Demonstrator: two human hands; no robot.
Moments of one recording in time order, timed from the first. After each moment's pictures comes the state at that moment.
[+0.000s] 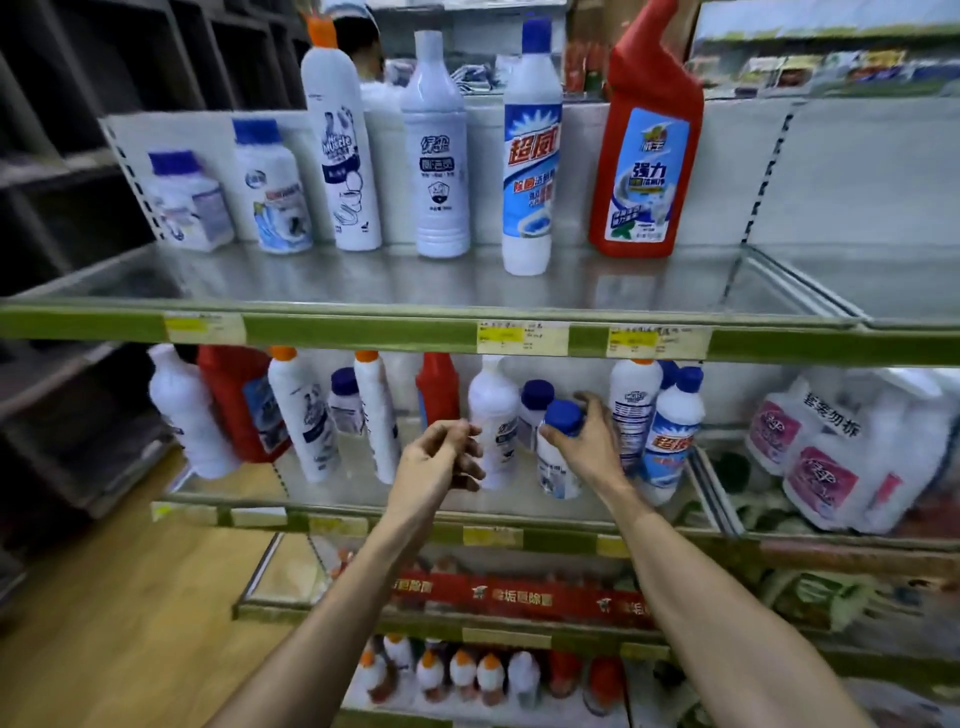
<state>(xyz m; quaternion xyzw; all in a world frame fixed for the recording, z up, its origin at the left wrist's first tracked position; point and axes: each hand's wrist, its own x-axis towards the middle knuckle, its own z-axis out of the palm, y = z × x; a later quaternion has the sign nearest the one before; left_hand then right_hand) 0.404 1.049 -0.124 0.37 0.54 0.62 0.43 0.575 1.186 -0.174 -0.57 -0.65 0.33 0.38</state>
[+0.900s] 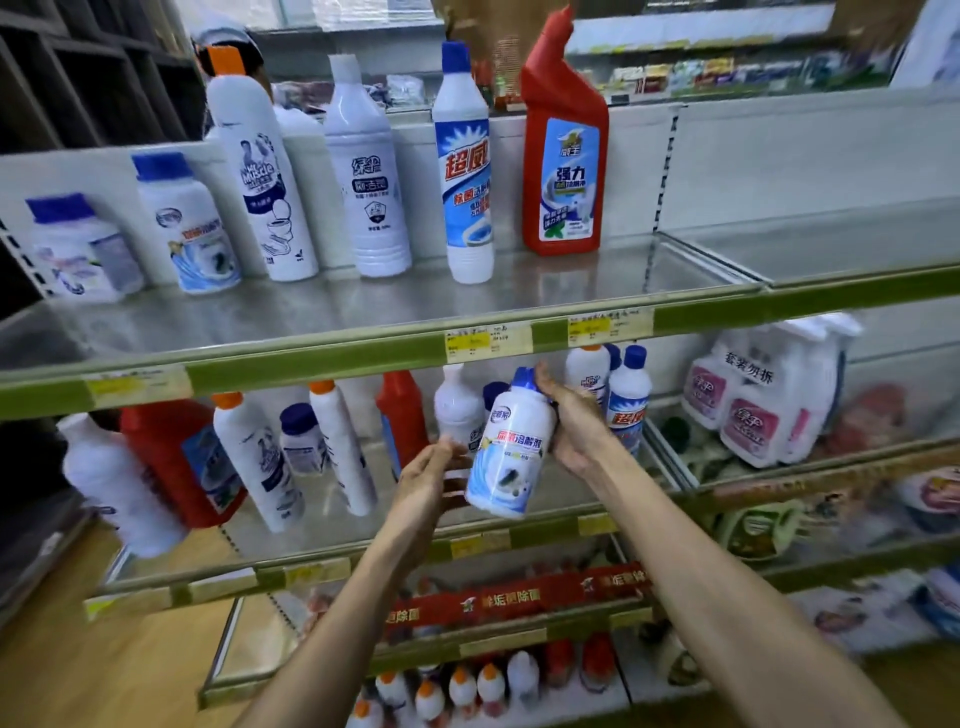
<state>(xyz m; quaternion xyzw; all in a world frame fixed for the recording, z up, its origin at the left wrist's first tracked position) 0.388 1.070 -0.146 0.39 0.54 0.53 0.53 0.565 1.139 -0.104 -0.38 -0.33 0.69 0.52</state>
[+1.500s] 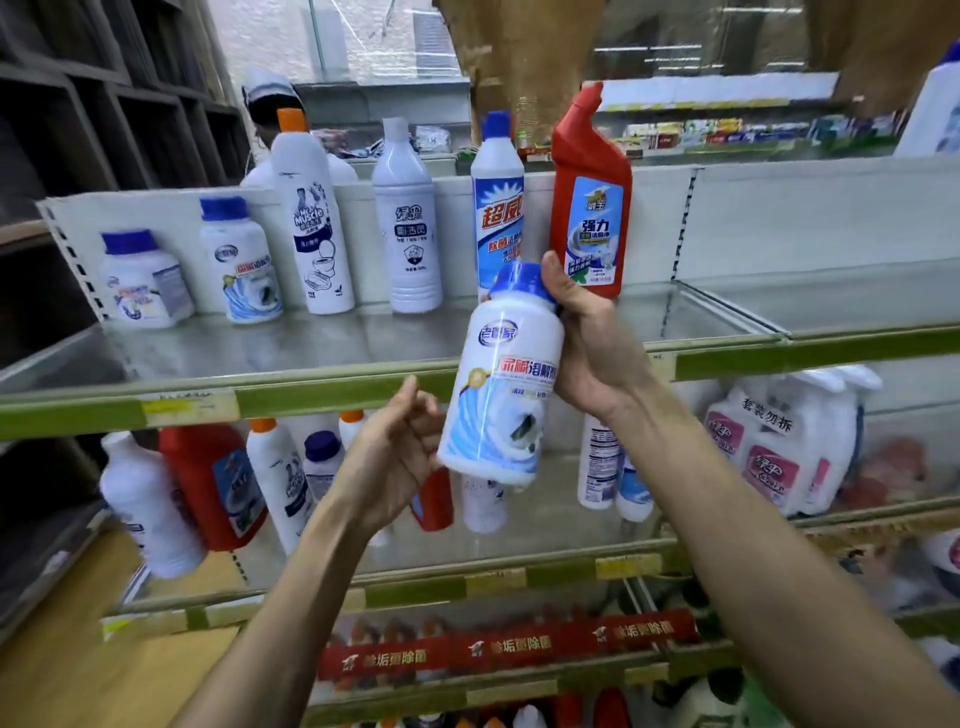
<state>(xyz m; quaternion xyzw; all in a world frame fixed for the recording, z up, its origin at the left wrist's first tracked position) 0.342 1.051 -0.037 0.41 0.34 0.59 0.61 0.537 1.087 0.058 -0.18 -0.45 0.70 0.52</state>
